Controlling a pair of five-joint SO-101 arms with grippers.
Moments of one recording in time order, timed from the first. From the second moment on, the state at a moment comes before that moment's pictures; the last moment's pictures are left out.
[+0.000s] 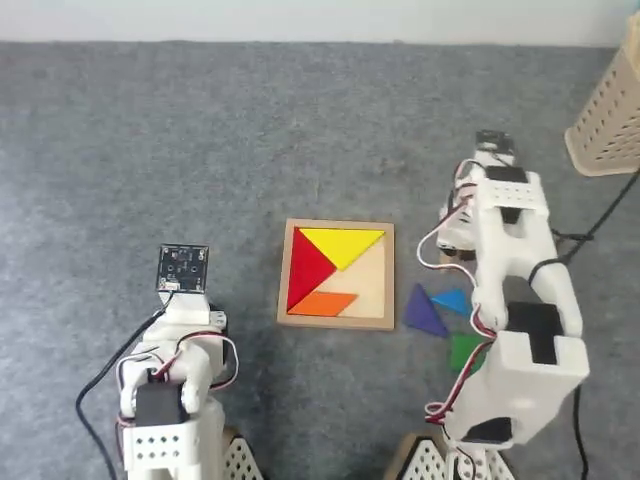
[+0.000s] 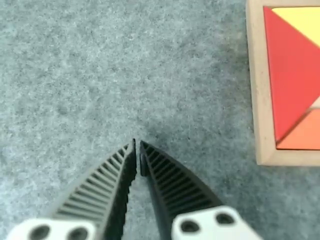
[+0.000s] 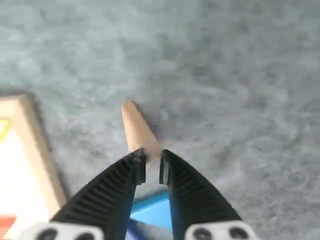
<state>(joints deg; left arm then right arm) -10.2 -103.3 97.2 72.0 -0.7 -1.0 13.6 12.9 67.8 -4.9</state>
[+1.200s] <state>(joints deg) -10.2 -103.3 97.2 72.0 -0.7 -11.0 13.7 10.6 73.6 8.7</state>
